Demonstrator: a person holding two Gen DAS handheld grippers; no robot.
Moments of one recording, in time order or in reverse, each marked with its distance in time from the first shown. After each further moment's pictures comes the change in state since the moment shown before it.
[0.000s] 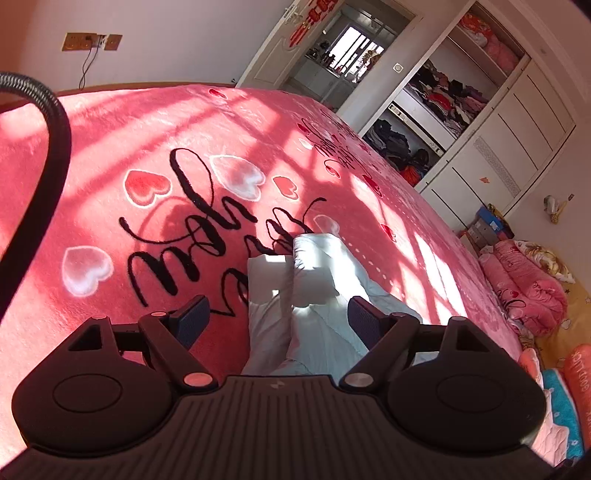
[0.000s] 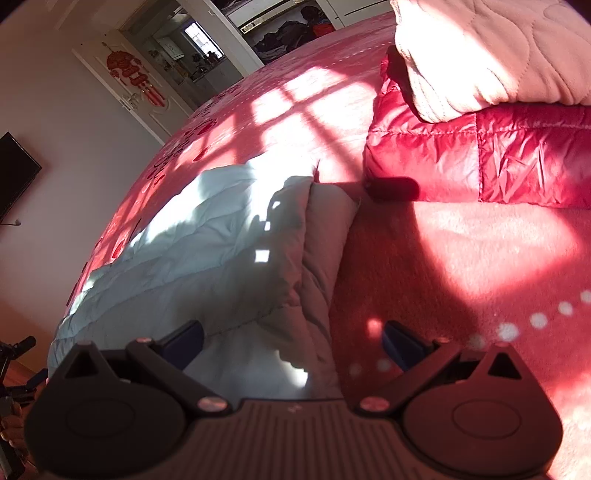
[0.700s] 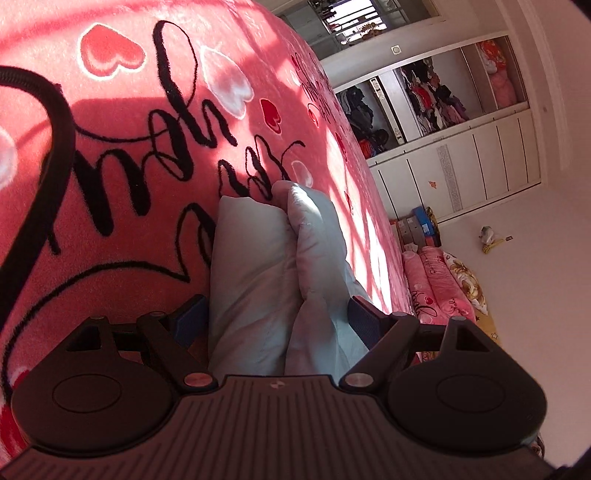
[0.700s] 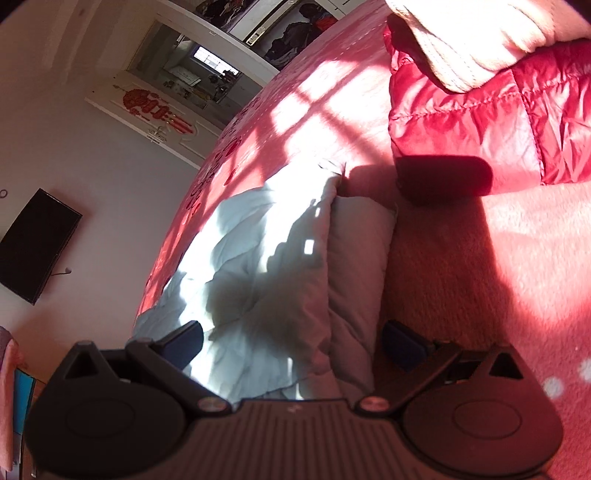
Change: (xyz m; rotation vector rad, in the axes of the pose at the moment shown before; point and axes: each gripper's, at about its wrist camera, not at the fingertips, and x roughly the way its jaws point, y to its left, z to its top) left arm 0.078 0.039 -0.006 -0.280 0.235 -0.301; right arm 0.031 -0.023 0.020 0.184 -0.008 0.230
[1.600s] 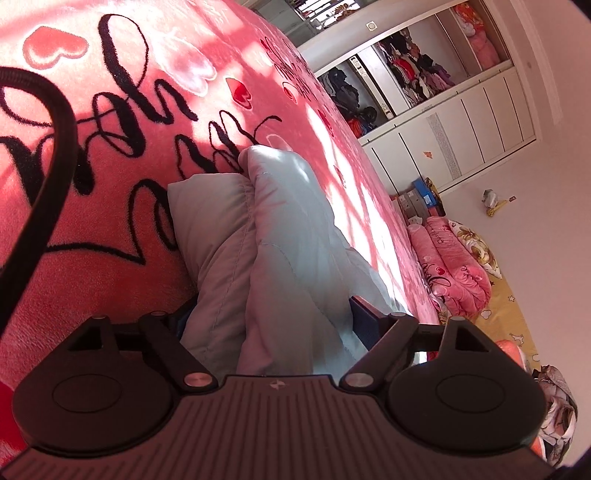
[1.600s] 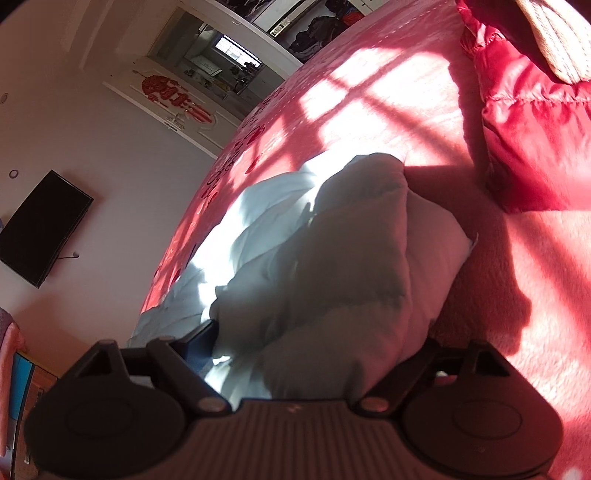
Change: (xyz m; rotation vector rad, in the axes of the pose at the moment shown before) left arm 0.022 -0.022 -0.023 0.148 0.014 0.041; right arm 0.040 0.027 -0.002 -0.080 0.015 0.018
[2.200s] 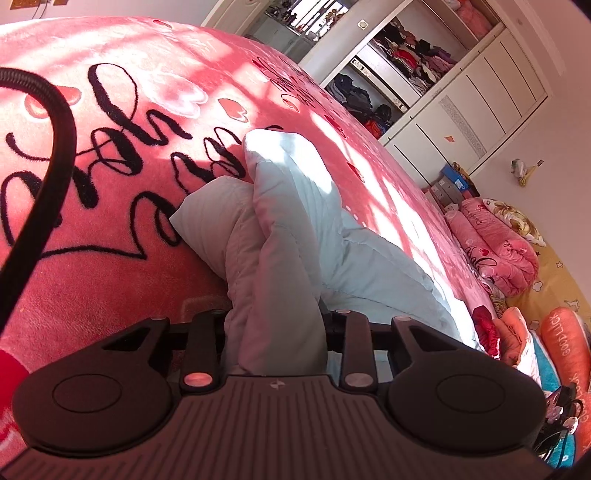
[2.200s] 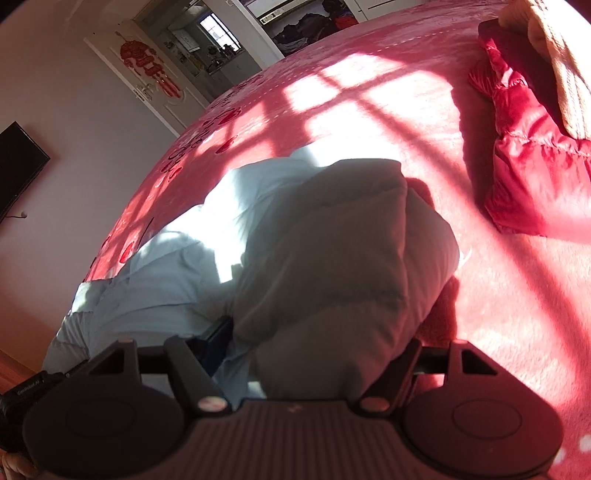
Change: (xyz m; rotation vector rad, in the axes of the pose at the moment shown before) left arm 0.009 -0.015 -0.007 0.179 -0.076 0.162; right arm 0.015 0.033 -0.003 -0.136 0.028 -0.222
